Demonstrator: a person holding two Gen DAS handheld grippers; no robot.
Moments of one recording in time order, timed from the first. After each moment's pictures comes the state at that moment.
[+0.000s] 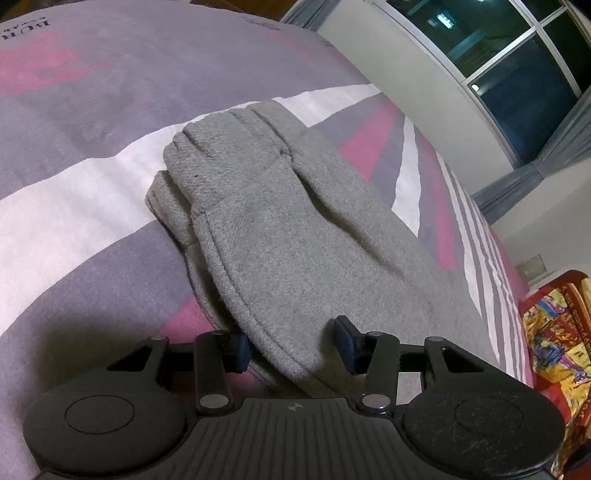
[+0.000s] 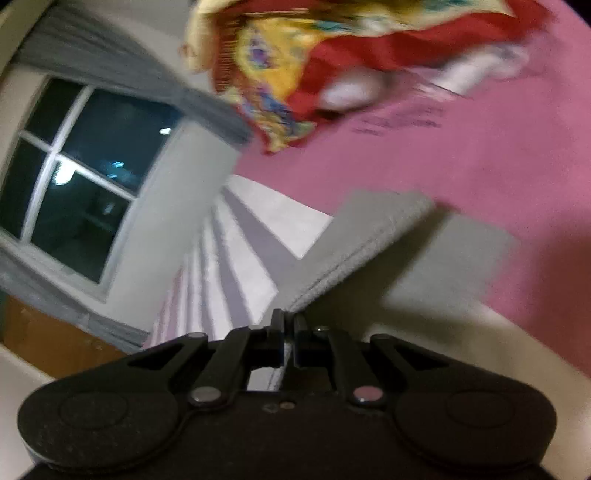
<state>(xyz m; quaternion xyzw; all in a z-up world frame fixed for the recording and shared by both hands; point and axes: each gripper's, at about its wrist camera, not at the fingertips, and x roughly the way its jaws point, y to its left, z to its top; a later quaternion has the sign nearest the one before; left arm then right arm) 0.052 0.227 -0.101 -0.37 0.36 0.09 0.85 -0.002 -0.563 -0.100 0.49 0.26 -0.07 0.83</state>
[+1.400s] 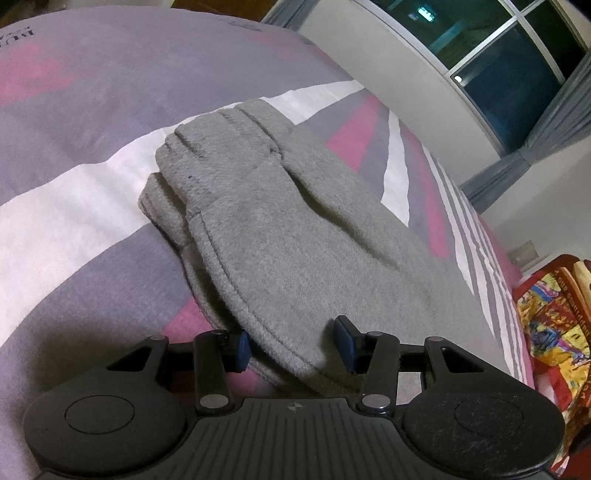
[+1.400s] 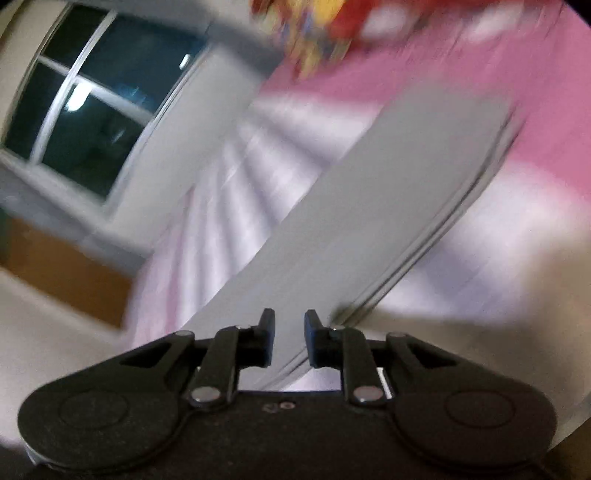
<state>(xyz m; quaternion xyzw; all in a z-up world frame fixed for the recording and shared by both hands) 0.050 0.232 -0.106 -0.35 0.35 0.06 0.87 -0.012 -0.450 -0.108 0.48 0.34 0.09 0.80</state>
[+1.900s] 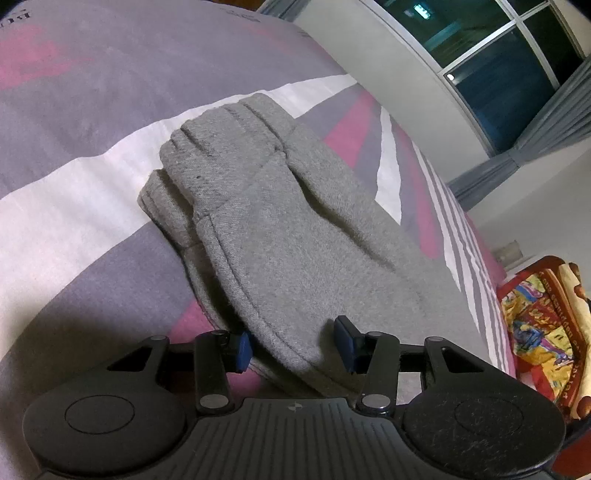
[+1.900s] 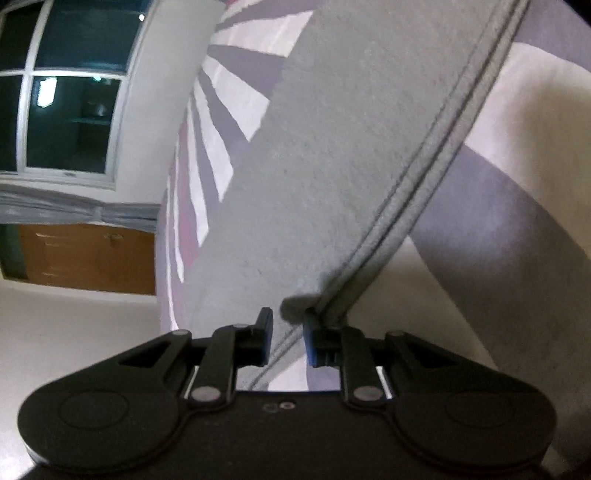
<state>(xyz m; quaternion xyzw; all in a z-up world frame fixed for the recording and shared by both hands) 0.050 0.247 -0.111 -0.37 0.36 0.03 0.86 0.024 -0.399 -0.148 0.52 0.43 0.09 0.73</state>
